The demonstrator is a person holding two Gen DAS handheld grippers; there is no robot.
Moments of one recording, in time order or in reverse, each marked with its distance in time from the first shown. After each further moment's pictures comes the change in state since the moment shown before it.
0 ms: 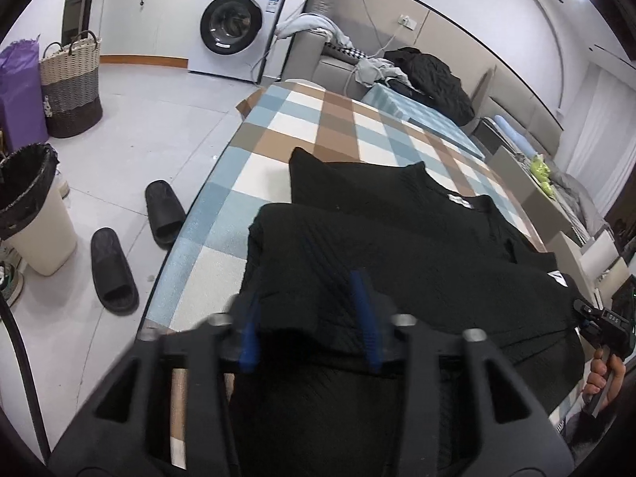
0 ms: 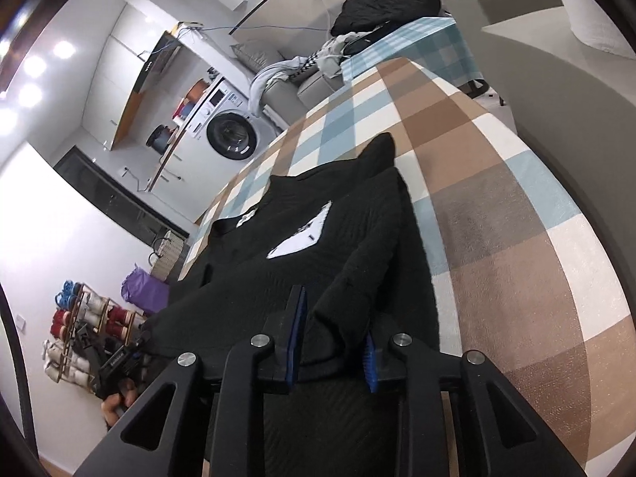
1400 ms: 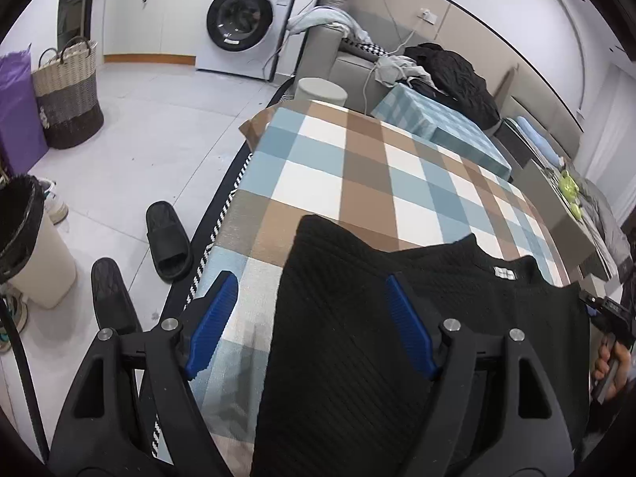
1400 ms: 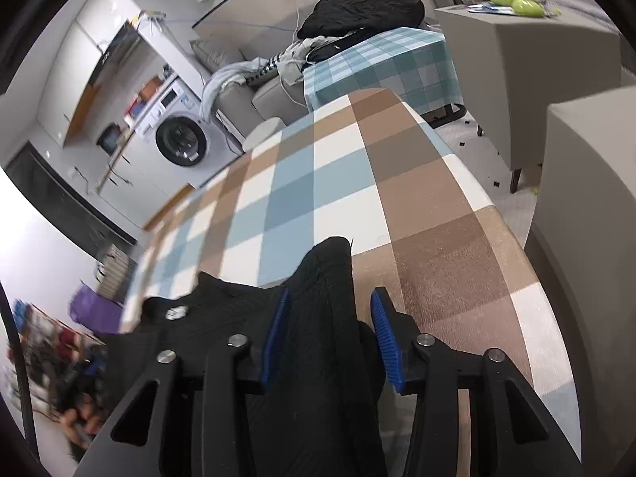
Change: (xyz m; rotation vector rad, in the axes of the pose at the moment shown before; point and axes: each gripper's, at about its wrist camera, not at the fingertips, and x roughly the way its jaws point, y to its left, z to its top) left arm 0.094 0.004 0.115 0.000 0.034 0.059; right arm 0.090 0.003 0.135 -0.057 0.002 -0.219
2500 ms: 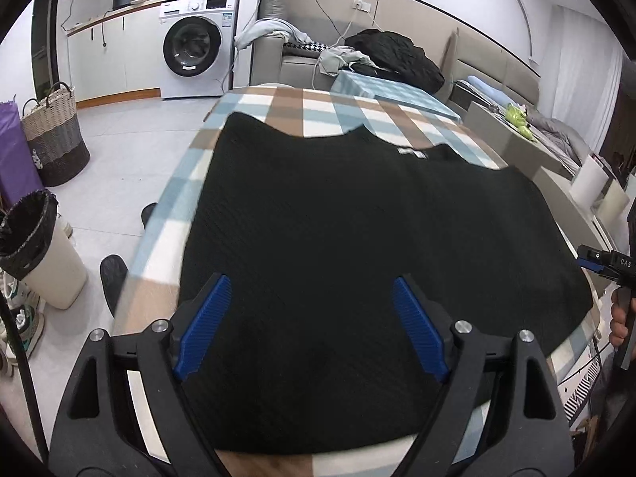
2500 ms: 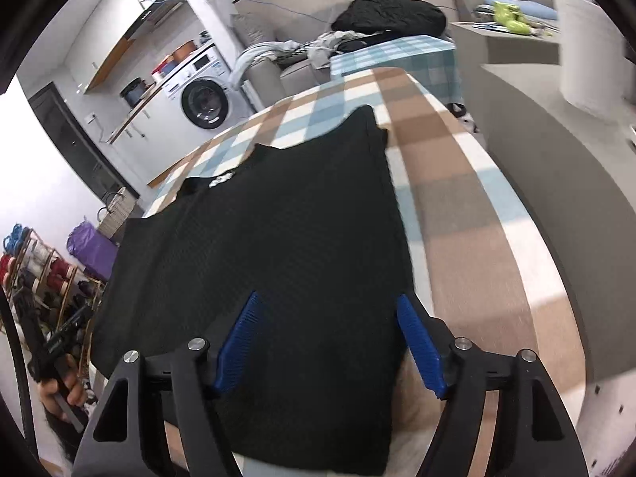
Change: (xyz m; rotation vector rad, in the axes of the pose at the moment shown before) left arm -0.158 -0.065 -0.186 0.218 -0.038 -0.051; right arm -0.121 0.018 -0.170 -0.139 0.014 -0.020
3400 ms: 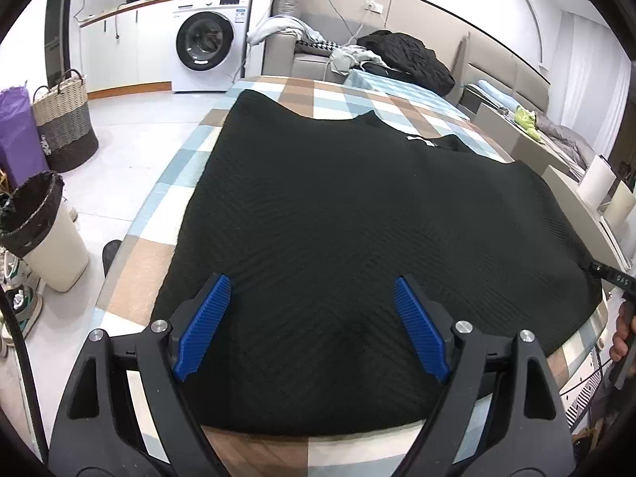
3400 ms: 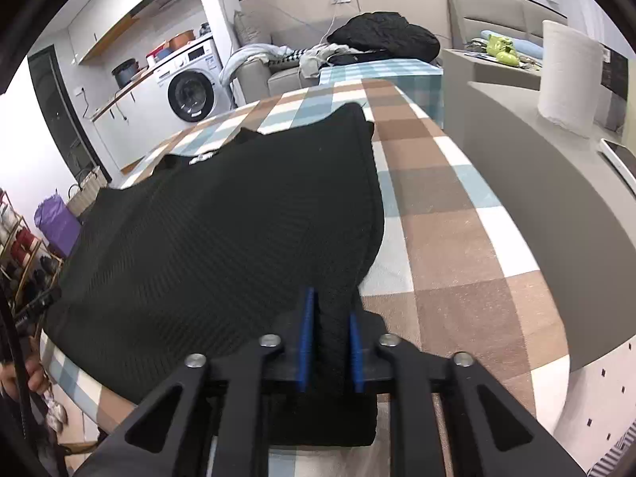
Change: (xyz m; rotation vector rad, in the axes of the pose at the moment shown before) left arm 0.001 0.006 -0.026 -0.048 -0.004 0.027; right arm -0.001 0.012 -0.033 -0.107 -0.070 -0.139
